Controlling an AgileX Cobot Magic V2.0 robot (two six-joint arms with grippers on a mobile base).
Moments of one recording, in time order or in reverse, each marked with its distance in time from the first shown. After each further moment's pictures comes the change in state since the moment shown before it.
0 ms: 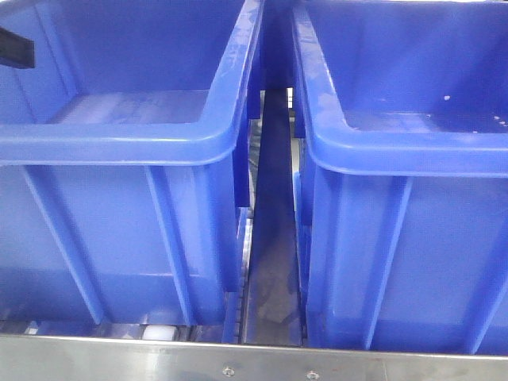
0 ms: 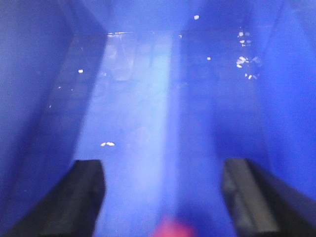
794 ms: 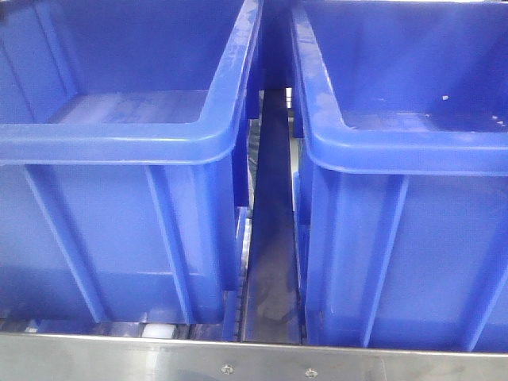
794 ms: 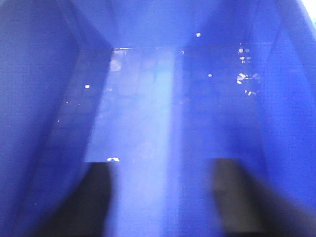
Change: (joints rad) left arm 0.000 -0.066 0.000 -0.007 -0.095 0.000; right arm 0.000 0.000 -0.085 0.000 0.070 0.000
